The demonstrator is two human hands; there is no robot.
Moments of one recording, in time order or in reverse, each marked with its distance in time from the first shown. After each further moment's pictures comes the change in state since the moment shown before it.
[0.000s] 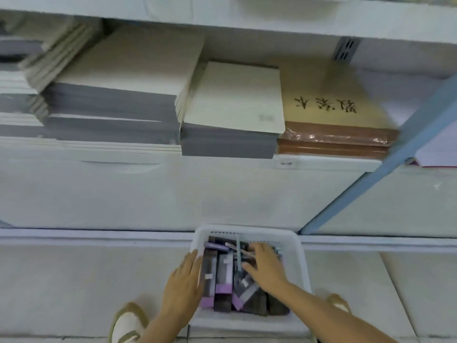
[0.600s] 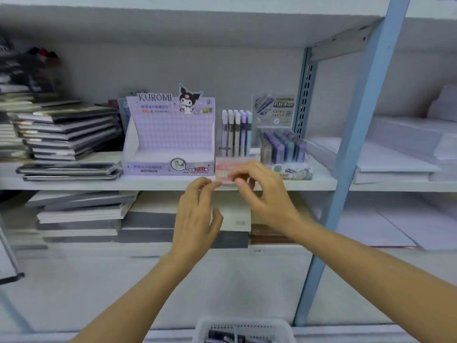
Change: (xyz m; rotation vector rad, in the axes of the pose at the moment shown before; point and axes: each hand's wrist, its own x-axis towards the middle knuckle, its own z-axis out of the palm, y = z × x) left_hand -0.030 0.149 -0.326 -0.052 1.147 0.567; right_hand -0.118 -0.215 -0.358 0.204 0.843 -1.091
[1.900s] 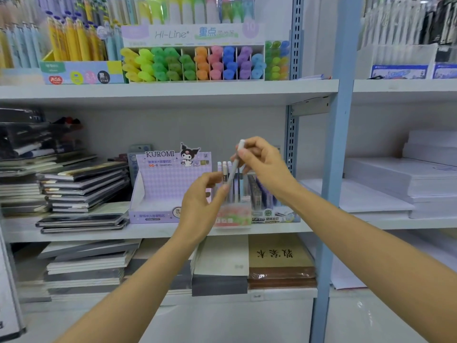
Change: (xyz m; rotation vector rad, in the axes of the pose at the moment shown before) left_hand 0.108 0.044 -0.057 -0.501 0.001 -0.244; right_hand 0.111 -0.019 -0.071 0.443 0.077 0.255
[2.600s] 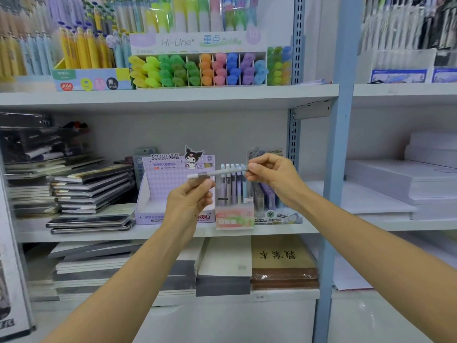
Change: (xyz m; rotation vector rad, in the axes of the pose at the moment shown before) left_hand 0.009 -0.002 -0.021 -0.851 0.105 -0.439; right_hand -0.009 0.015 -0.019 0.316 0.017 0.206
